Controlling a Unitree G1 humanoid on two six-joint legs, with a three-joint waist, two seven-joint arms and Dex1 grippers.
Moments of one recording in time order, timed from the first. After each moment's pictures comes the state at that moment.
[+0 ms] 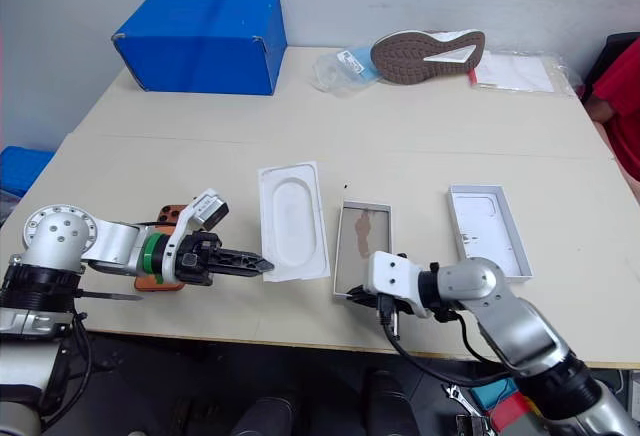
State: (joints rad) left arm -0.66 0.79 -0.06 0.21 -1.46 1.61 -0.53; right arm -0.28 -0.73 0.33 -0.38 0.15 0.41 1.02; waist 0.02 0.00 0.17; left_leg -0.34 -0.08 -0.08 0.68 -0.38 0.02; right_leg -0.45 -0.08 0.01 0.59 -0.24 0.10
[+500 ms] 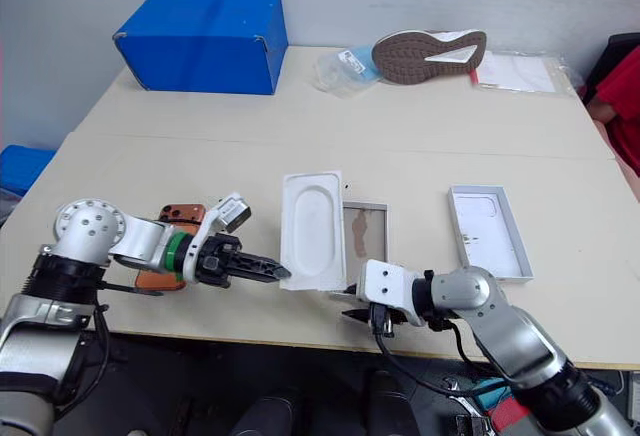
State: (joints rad) left arm -0.75 0.70 -0.17 0.23 -1.38 1.61 -0.58; right arm -0.20 -0.77 0.26 -0.54 0.21 0.48 1.01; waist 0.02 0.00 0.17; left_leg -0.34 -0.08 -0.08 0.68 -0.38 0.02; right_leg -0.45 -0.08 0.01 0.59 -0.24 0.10
